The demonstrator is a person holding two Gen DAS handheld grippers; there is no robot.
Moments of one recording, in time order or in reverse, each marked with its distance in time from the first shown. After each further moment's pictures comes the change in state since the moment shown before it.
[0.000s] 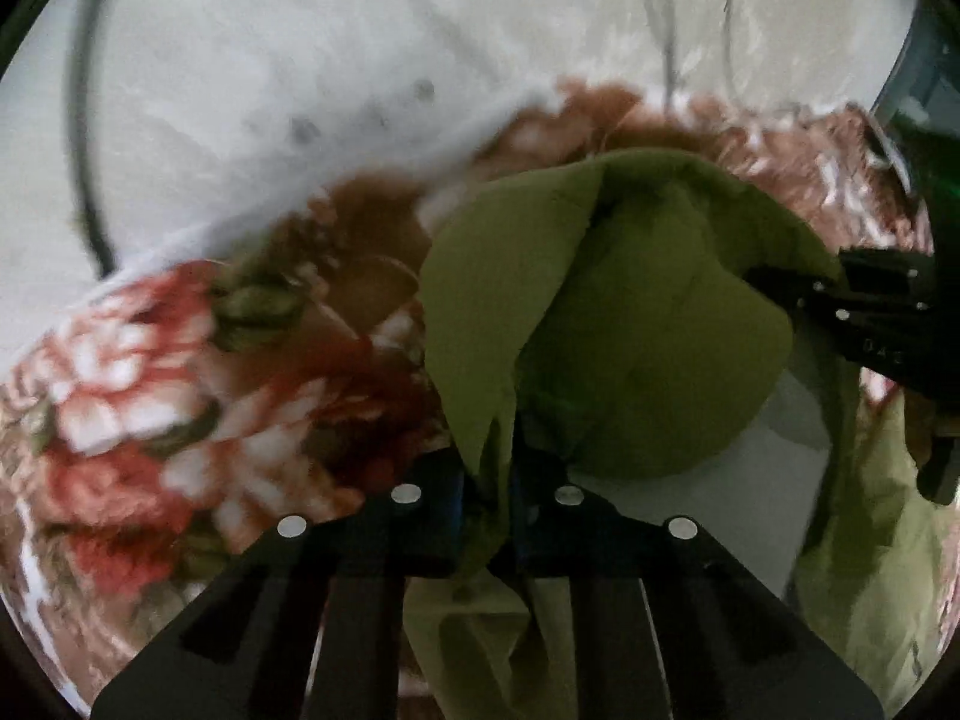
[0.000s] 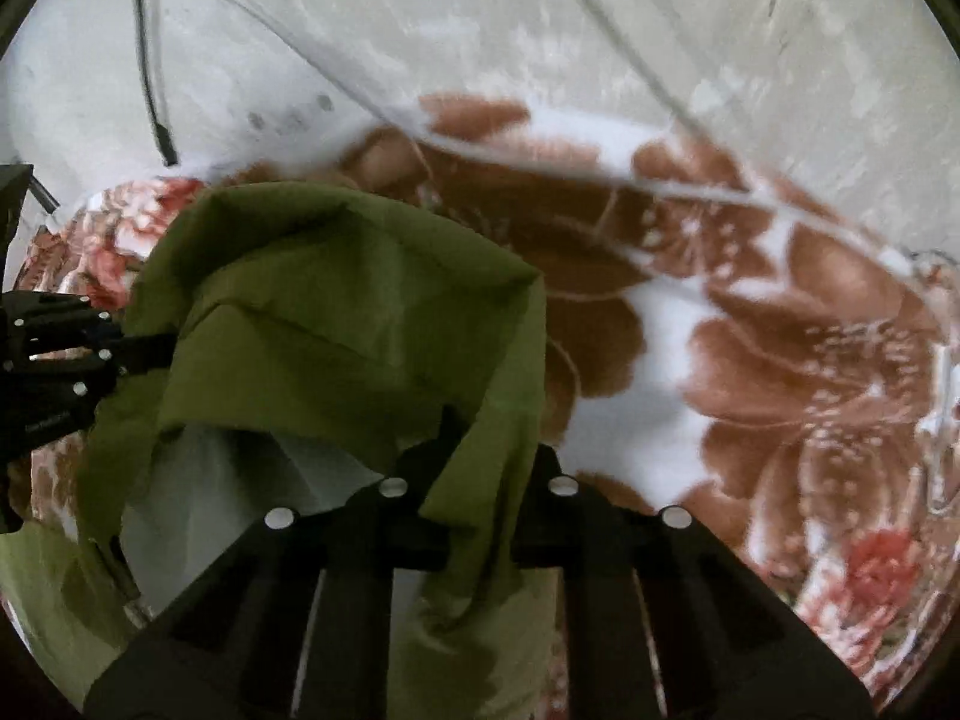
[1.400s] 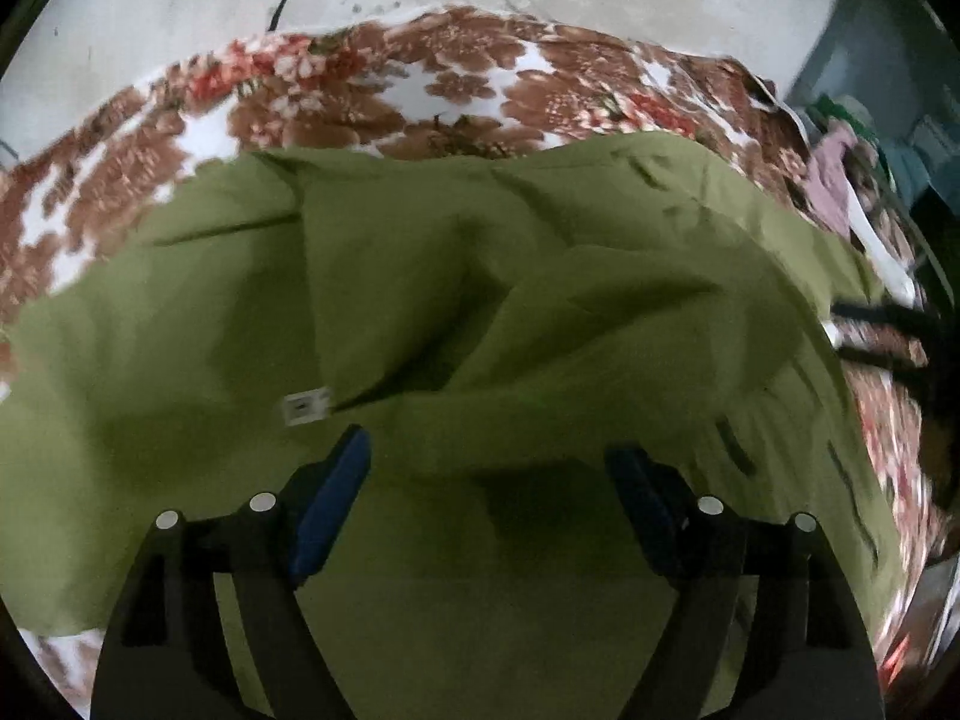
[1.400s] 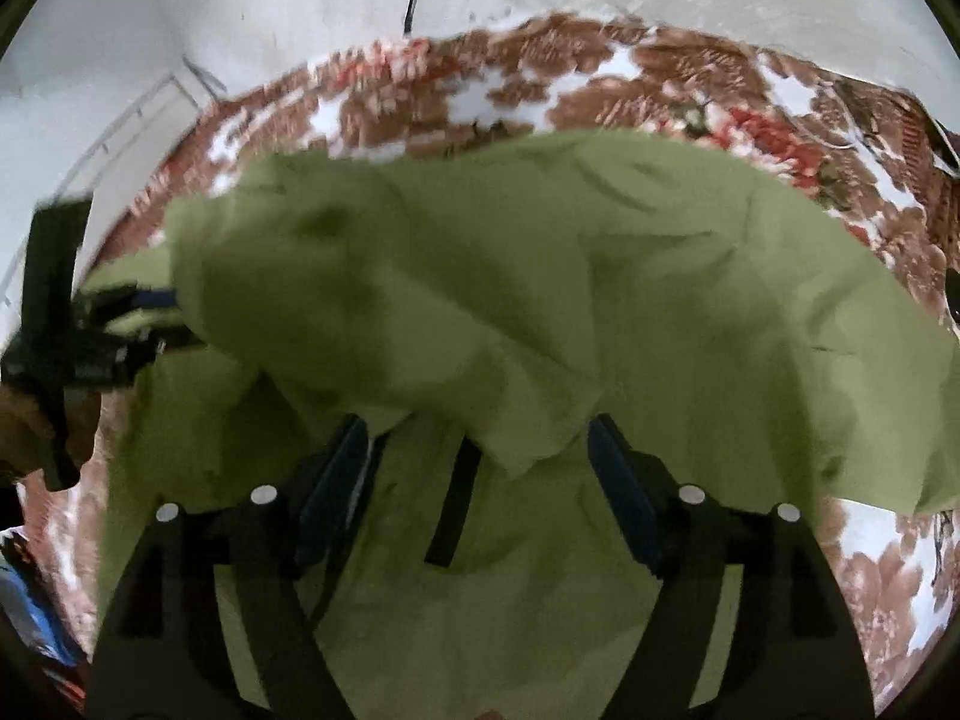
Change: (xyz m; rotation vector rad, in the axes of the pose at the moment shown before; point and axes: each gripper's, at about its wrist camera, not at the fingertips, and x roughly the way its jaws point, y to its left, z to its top) left arm -0.210 -0.190 -0.395 -0.147 -0.040 0.004; right arm -0.289 0.065 -0.397 -0.009 0.024 0.143
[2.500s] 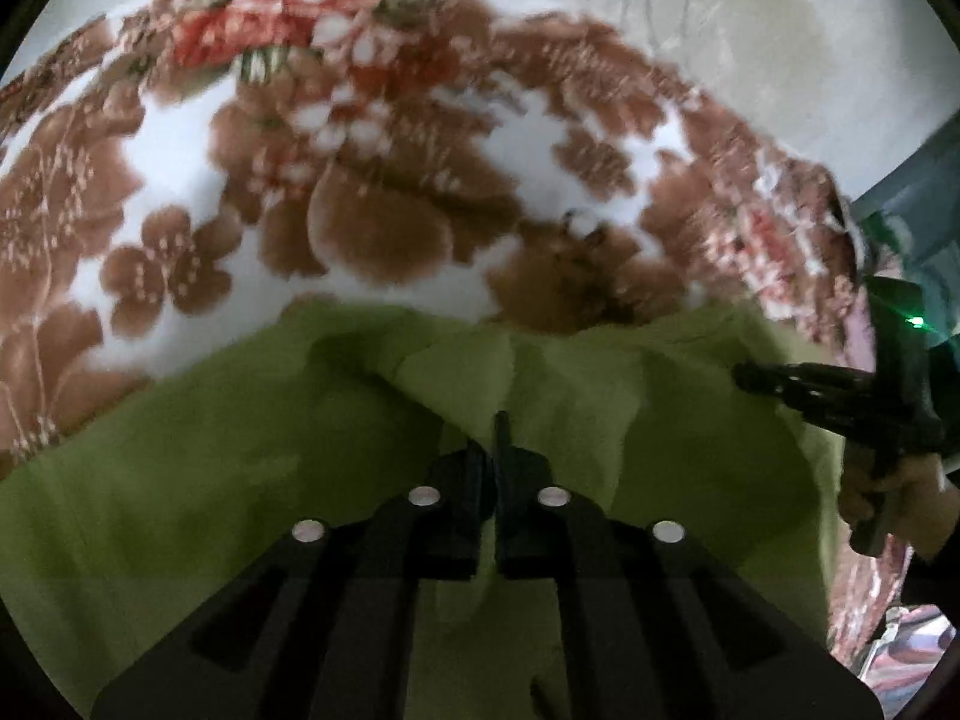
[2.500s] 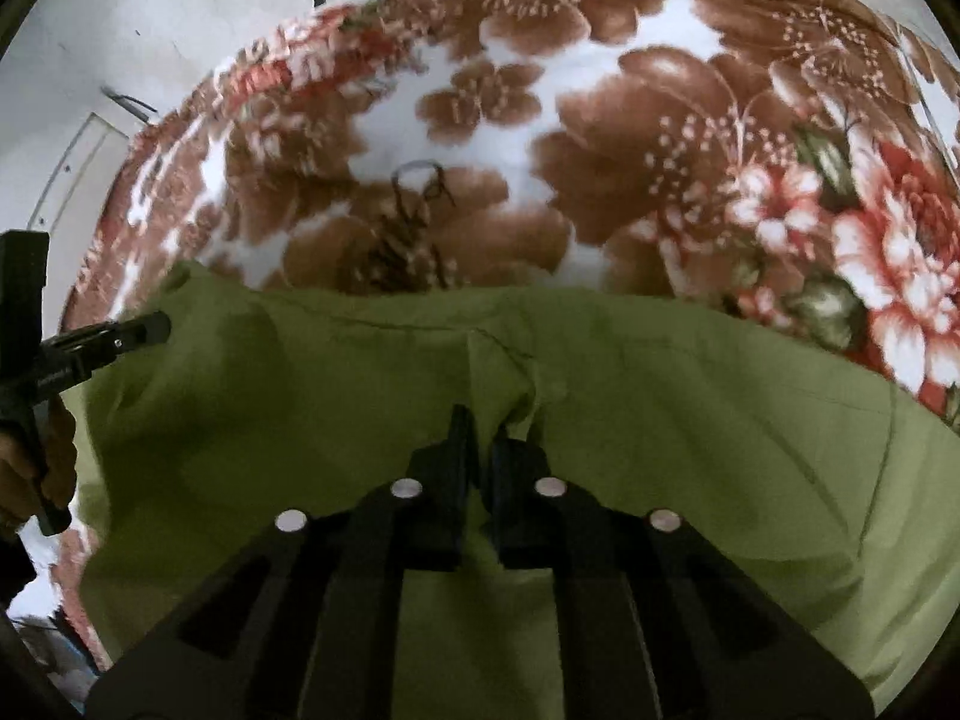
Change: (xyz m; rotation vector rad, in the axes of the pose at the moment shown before) left arm 0.140 0.128 0.163 -0.241 0.068 -0.102; right arm 0.212 -0.060 0.194 0.053 0.179 0.057
